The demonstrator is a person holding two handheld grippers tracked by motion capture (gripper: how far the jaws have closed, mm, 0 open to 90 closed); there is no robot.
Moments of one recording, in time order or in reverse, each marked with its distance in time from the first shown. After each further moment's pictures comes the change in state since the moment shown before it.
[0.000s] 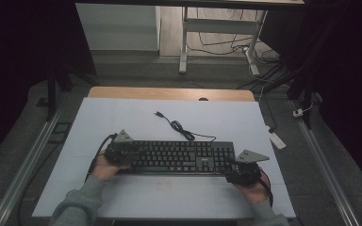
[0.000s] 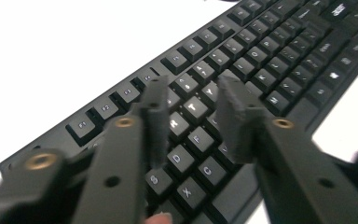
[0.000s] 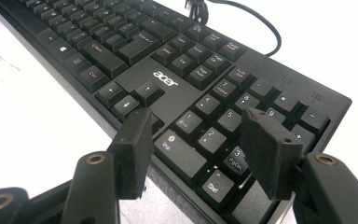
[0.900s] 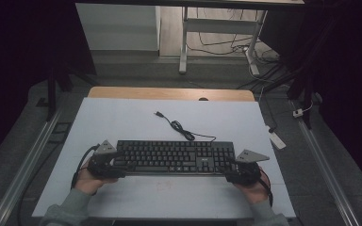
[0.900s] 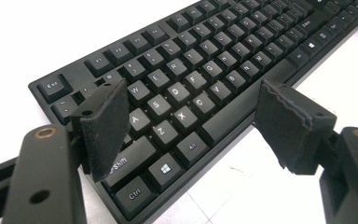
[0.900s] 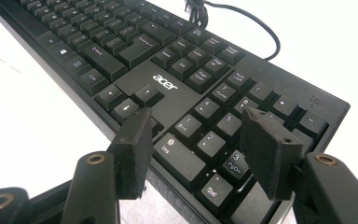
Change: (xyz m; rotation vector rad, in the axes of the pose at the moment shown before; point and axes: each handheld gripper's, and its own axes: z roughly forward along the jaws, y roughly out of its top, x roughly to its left) left arm -0.003 -0.036 -0.034 -0.010 0.002 -0.062; right arm 0.000 0.001 -0.001 -0.006 -0.003 -0.009
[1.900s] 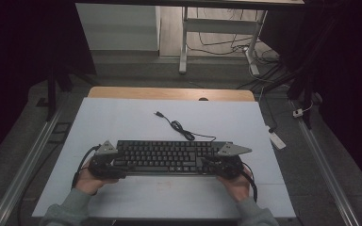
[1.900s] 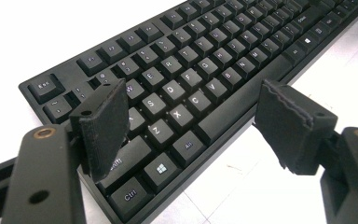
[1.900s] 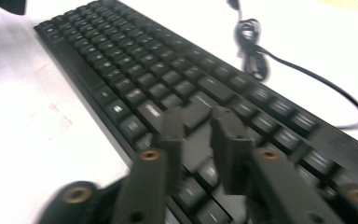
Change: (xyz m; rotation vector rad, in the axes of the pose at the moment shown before) left arm 0.000 0.000 0.002 0.006 -0.016 0.010; right arm 0.032 0.041 0.035 -0.036 0.129 -0.029
